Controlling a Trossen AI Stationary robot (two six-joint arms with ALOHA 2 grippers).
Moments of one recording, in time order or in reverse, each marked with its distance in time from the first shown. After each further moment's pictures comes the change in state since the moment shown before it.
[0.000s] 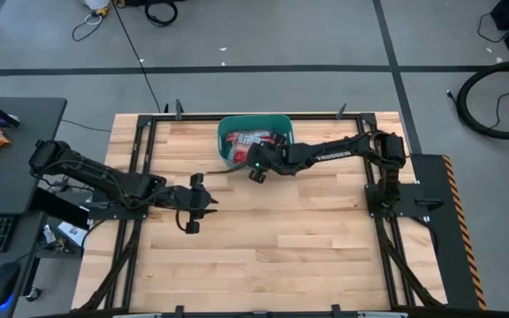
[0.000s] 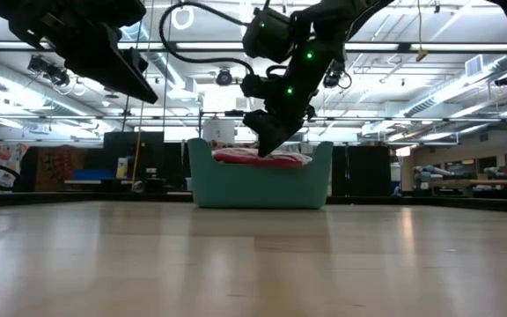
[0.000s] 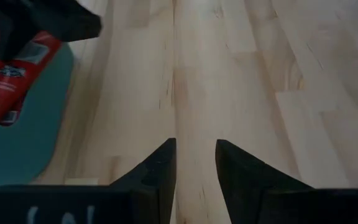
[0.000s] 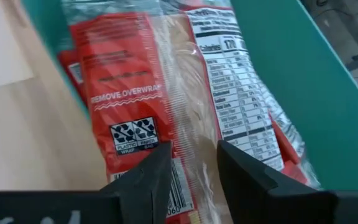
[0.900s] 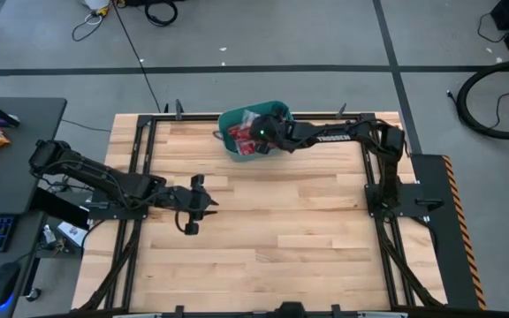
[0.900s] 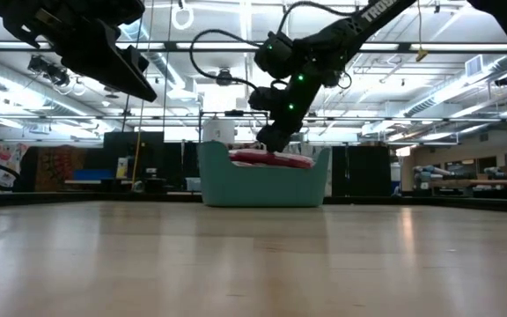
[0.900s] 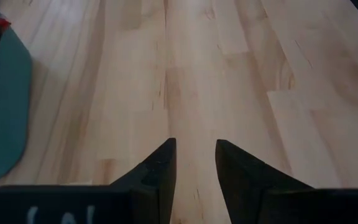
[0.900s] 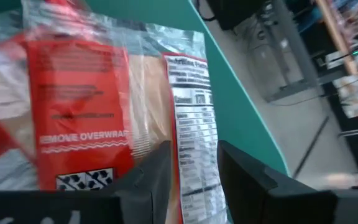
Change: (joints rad) left arm -0.010 0.000 0.000 0.006 0.022 0.013; right arm -0.202 0.002 -0.002 0.213 0.054 -0.438
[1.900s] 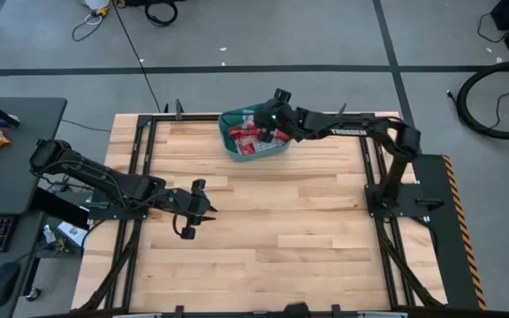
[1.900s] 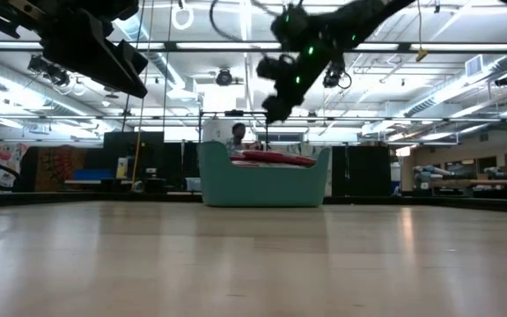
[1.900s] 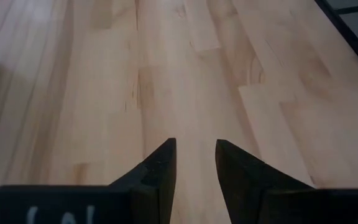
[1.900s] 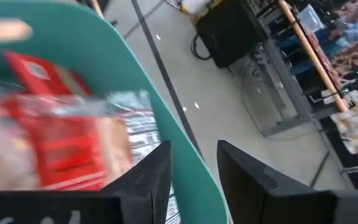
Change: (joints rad) left arm -0.020 0.000 0.000 0.000 0.076 0.009; right arm -0.051 -0.127 0.000 0.069 -0.117 -0.153
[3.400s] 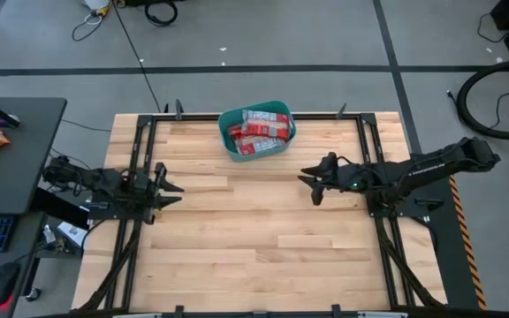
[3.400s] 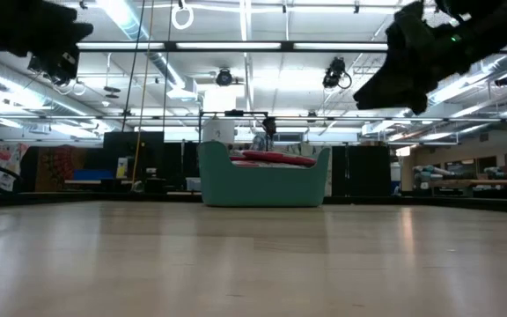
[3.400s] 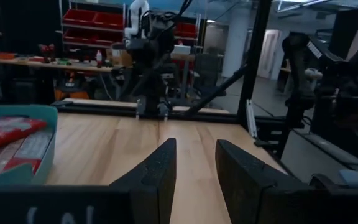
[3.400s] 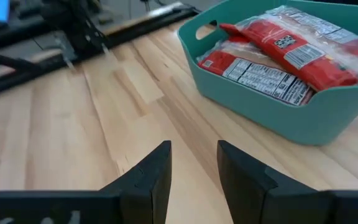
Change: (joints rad) left arm -0.056 -1.061 -0.442 0.116 -0.137 -0.027; right arm 0.502 -0.853 -0.925 0.198 -0.064 0.890
